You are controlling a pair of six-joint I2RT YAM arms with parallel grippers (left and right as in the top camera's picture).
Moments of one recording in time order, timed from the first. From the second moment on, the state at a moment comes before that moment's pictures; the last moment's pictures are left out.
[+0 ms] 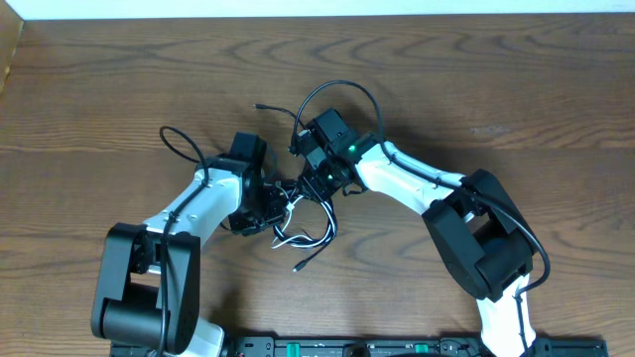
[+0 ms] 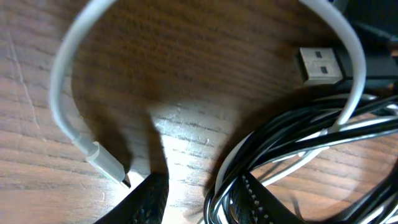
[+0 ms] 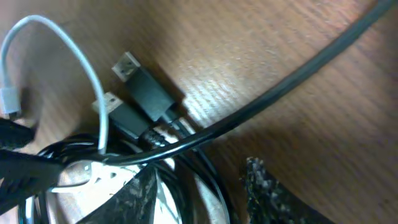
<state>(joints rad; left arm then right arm) -0.21 1.70 0.89 -0.75 0.19 -0.51 0.69 2.12 1.41 -0.48 -0.30 0.03</state>
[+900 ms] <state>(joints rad) -0.21 1.75 0.91 -0.39 -0.03 -0.39 0.75 2.12 1.43 -0.48 -0.03 -0.01</state>
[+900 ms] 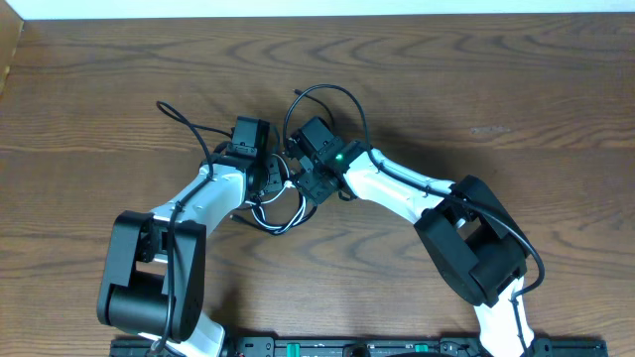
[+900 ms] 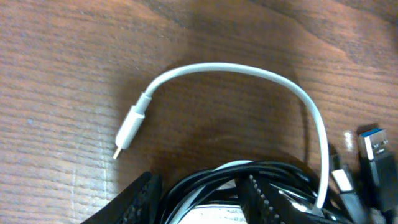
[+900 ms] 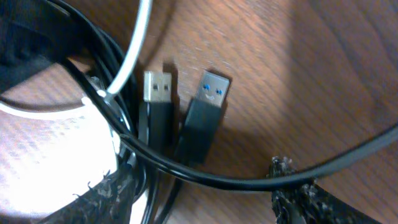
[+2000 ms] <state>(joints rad) -0.09 1.74 0.91 -0.41 -0.01 -0.49 0.62 2.13 1.51 -0.87 0.06 0.29</state>
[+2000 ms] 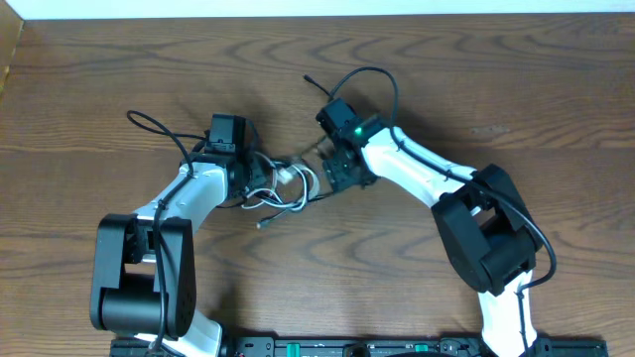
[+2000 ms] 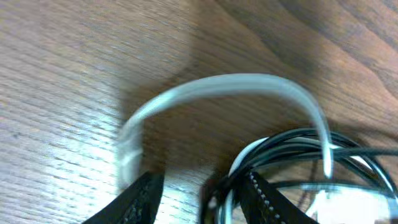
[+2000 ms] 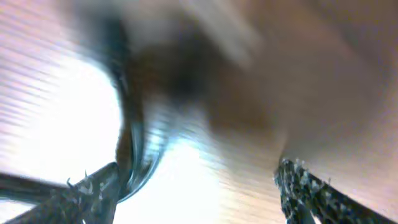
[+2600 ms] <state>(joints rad) -0.08 1.74 0.91 -0.41 -0.03 -0.49 0.48 2.13 1.52 -1.03 0.08 0.30</state>
